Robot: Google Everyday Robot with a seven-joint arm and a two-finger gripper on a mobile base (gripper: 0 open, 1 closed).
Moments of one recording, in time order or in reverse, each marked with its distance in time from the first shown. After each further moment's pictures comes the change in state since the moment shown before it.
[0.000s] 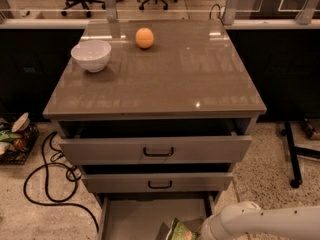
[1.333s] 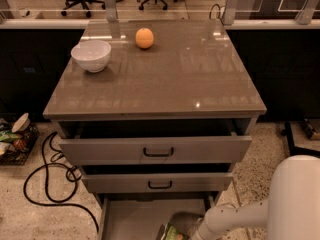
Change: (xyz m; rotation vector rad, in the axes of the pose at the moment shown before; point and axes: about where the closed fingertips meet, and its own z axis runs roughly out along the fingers) arm 0.005 -0.020 0.092 -0.045 0.030 -0.017
